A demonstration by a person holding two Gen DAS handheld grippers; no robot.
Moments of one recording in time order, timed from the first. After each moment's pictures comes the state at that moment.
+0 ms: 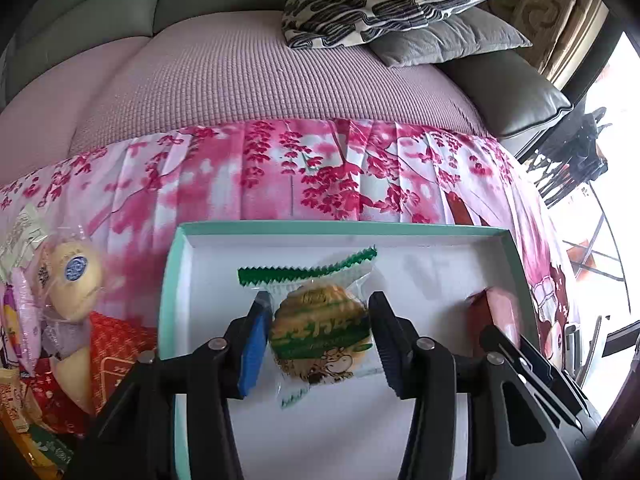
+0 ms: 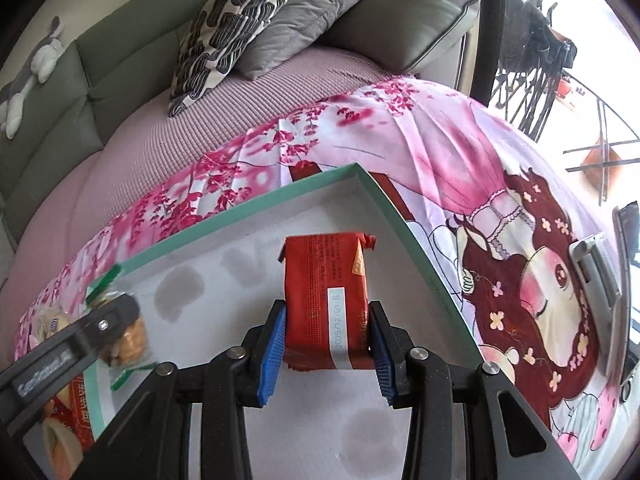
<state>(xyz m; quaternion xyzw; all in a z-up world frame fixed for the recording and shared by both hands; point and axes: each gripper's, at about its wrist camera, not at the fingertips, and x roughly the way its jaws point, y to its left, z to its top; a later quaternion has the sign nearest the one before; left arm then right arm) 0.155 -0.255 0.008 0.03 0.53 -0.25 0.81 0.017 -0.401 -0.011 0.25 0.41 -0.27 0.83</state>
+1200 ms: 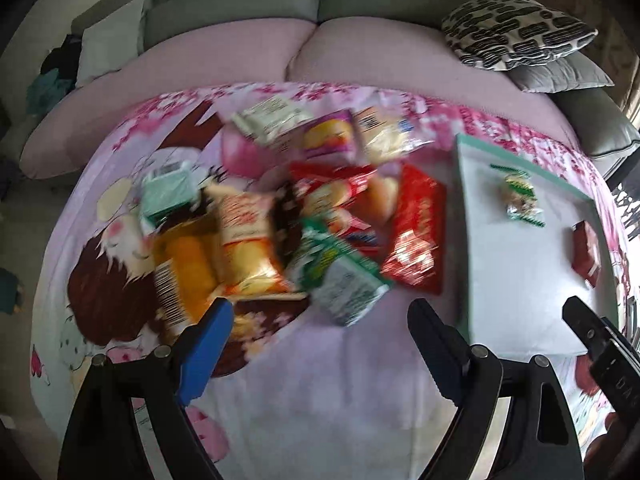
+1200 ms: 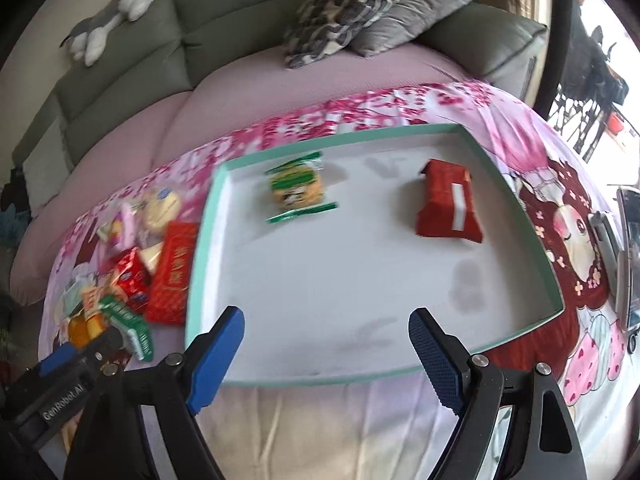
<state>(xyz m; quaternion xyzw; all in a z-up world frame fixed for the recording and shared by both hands) 0.047 -0.047 0.032 0.03 0.53 -0.04 0.85 -0.036 -0.260 0.023 0.20 0.44 -0.15 0.87</state>
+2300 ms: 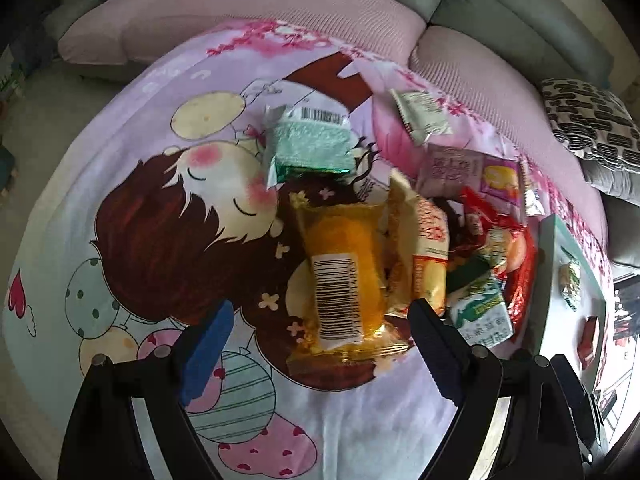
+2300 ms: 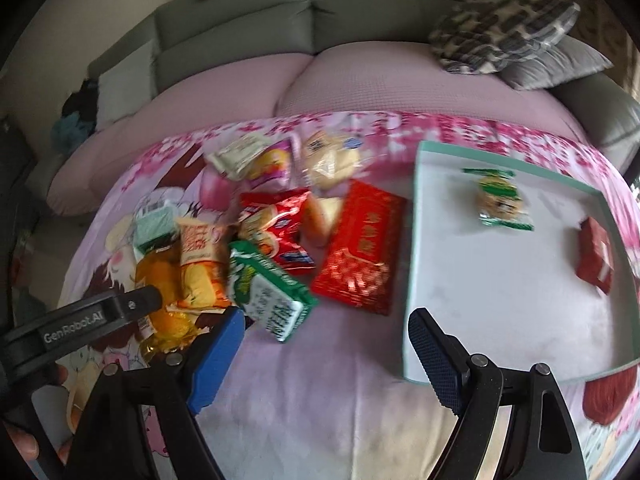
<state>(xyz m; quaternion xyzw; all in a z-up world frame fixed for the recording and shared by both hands) 0.075 0.074 0.006 -0.13 0.57 0.04 0.81 0.027 -0.115 0.018 0.08 0.45 -0.01 0.89</state>
